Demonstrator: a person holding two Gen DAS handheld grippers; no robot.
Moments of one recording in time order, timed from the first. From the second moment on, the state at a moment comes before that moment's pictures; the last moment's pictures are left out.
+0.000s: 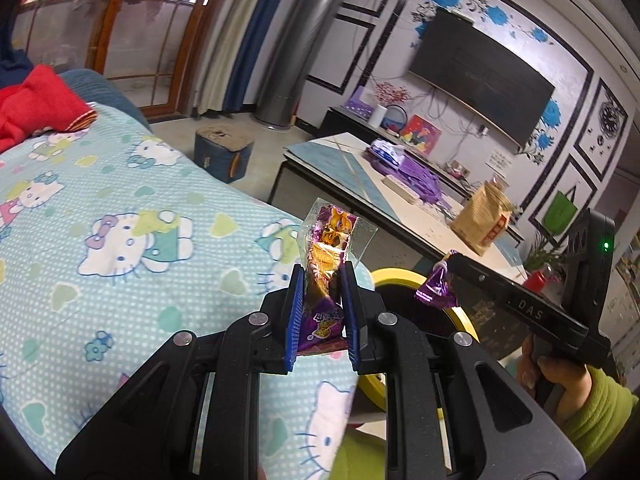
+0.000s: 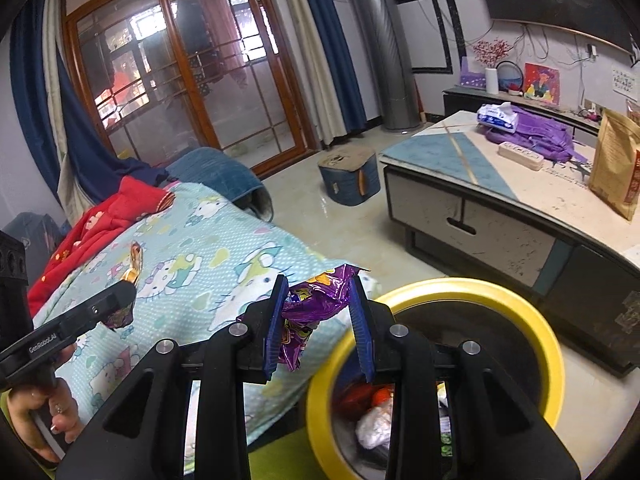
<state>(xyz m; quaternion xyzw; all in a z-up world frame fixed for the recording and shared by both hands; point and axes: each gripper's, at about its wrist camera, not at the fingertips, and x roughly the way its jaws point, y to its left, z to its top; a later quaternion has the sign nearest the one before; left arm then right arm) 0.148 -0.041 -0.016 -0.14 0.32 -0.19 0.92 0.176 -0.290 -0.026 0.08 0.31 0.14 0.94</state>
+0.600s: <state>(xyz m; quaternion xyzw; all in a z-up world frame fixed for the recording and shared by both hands) 0.137 -0.110 -0.019 -0.08 0.33 -0.25 0.91 0.161 -0.349 -0.032 0.11 0.30 0.10 0.94</state>
